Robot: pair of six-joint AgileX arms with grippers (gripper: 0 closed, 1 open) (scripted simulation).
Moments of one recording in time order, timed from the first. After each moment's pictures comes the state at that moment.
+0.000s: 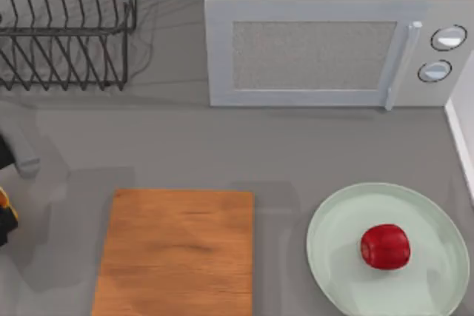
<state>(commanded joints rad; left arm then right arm) 0.15 1.82 0.99 -0.74 0.00 1.11 0.00 0.00 0.00 0.00 0.00 0.00</state>
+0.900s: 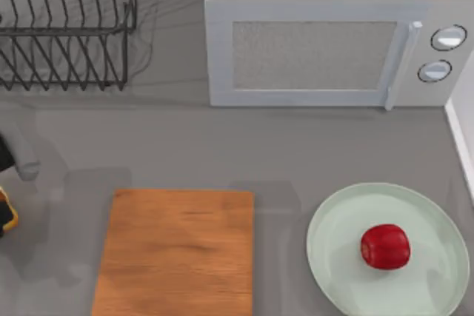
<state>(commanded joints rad) 0.15 1.82 0.98 -0.73 0.00 1.11 0.00 0.00 0.00 0.00 0.00 0.00</state>
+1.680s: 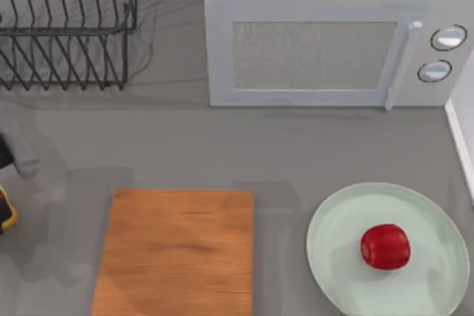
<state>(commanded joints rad) 0.15 1.81 1.00 -0.75 0.00 1.11 0.00 0.00 0.00 0.00 0.00 0.00</state>
